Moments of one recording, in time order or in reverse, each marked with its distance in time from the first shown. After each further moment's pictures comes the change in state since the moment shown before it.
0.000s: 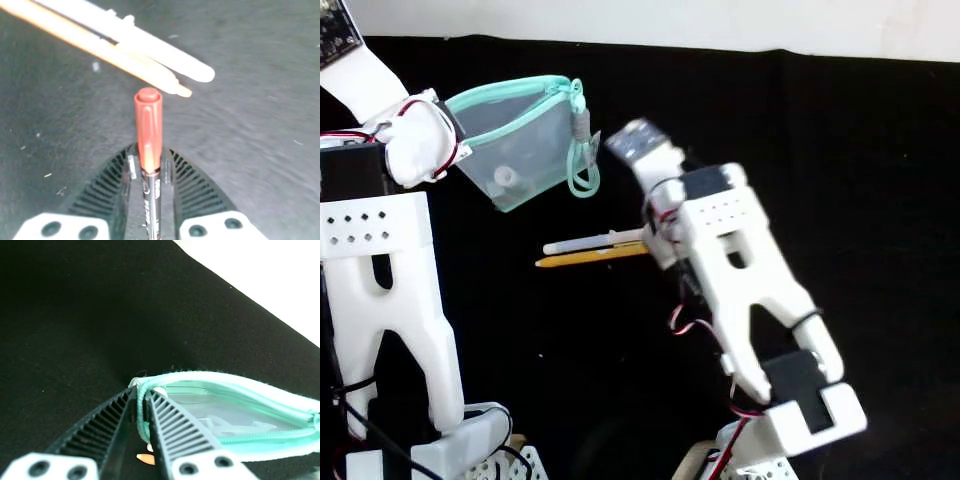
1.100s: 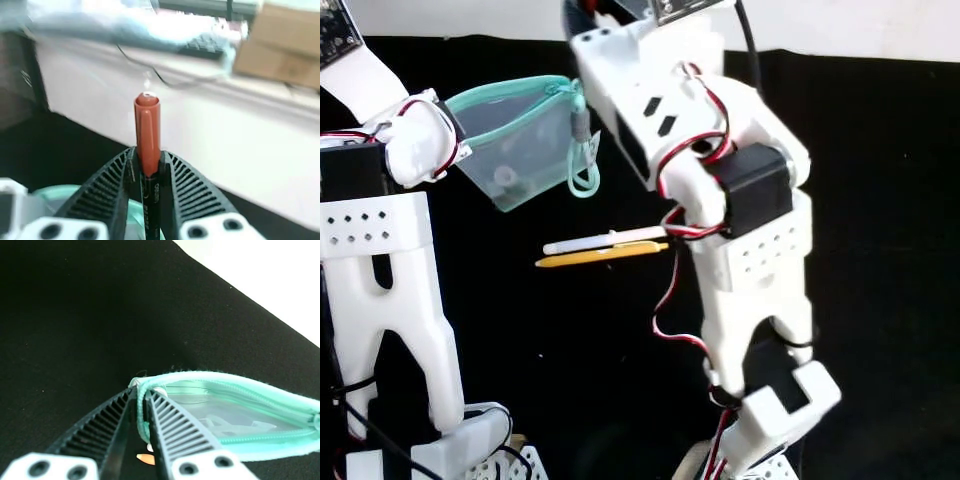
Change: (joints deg) left arm 0.0 0.0 0.0 0.0 0.0; right arm -10.4 8.7 -72.2 -7.1 -16.5
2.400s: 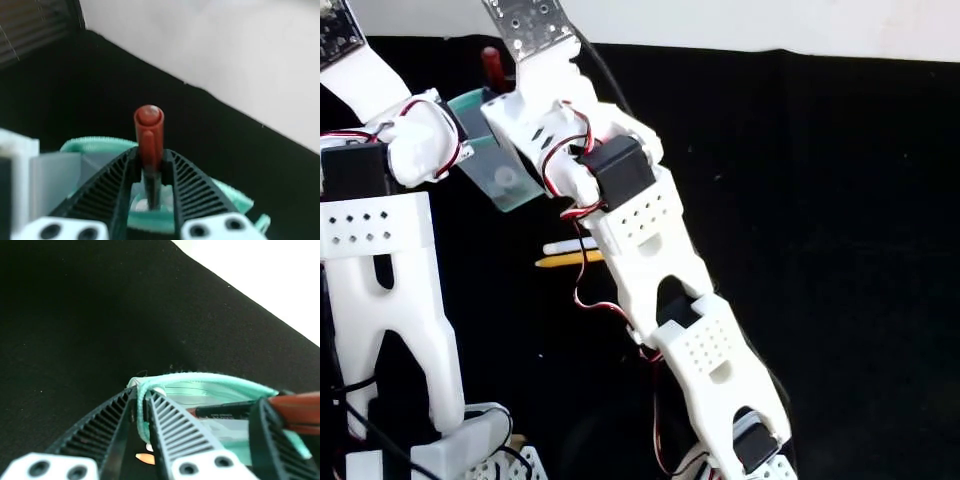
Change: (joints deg) left arm 0.3 0.0 0.0 0.0 0.0; right arm -8.7 35.9 -30.5 14.6 -2.8
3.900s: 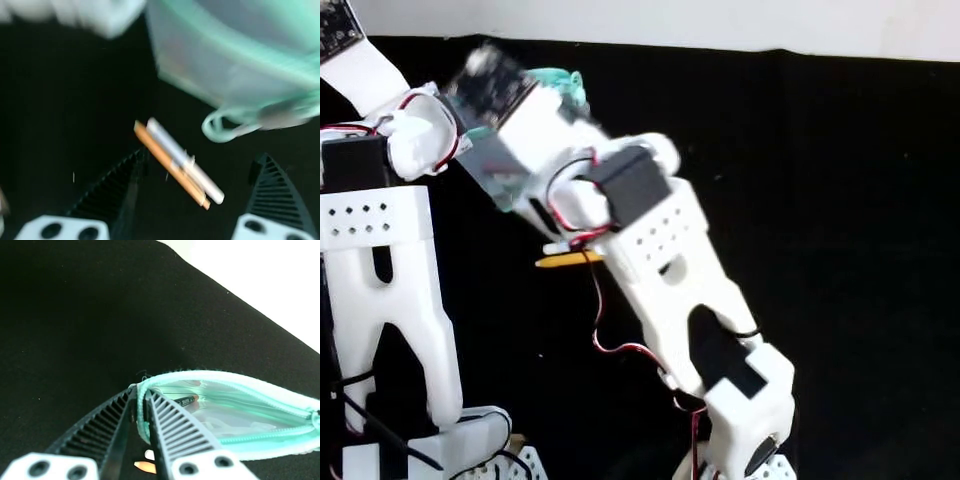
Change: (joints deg) left arm 0.0 5.5 -0.4 -2.4 0.0; right arm -3.8 -28.2 41.4 17.9 19.3
